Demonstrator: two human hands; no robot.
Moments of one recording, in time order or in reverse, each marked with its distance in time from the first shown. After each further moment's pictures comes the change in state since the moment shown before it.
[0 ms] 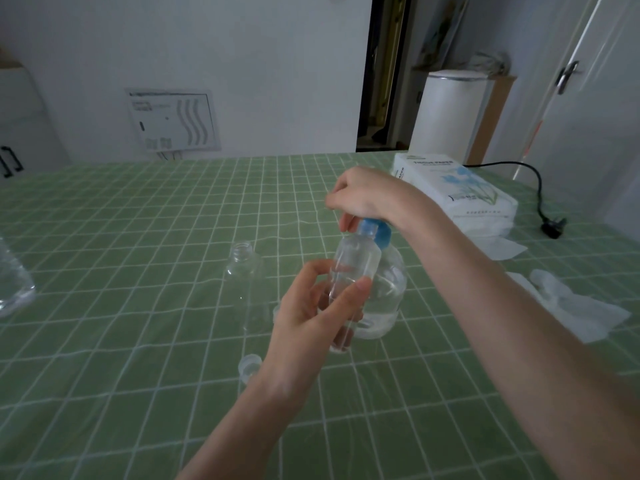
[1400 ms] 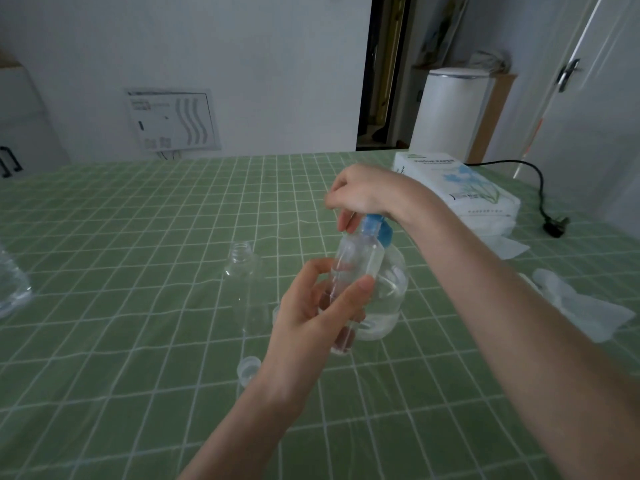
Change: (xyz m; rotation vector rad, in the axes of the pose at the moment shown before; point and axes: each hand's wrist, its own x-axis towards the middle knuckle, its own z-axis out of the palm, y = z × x) left_hand 0.000 0.003 0.002 -0.010 0.000 0.003; right_hand 0.001 -0.001 -0.003 0.020 -0.058 -0.002
